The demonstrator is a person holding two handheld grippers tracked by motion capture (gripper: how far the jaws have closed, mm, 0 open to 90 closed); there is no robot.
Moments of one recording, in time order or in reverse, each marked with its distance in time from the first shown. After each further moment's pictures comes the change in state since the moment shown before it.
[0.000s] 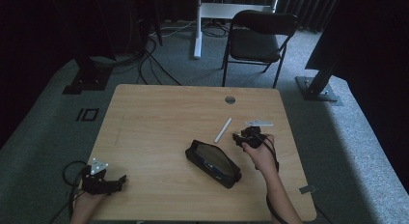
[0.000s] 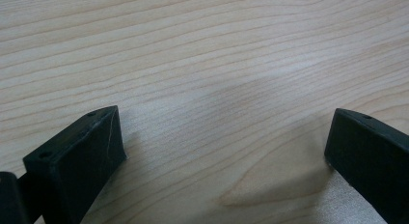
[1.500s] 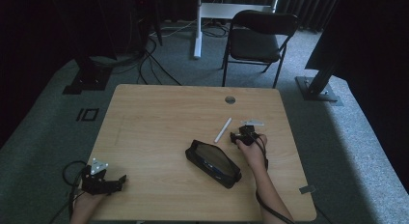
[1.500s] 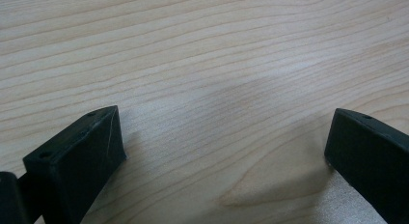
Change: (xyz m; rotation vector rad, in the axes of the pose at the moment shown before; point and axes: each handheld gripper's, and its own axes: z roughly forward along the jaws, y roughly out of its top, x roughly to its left) left arm 0.000 0.000 0.000 0.000 0.000 0.000; right arm -0.012 -0.011 0.059 0.029 -0.120 0.066
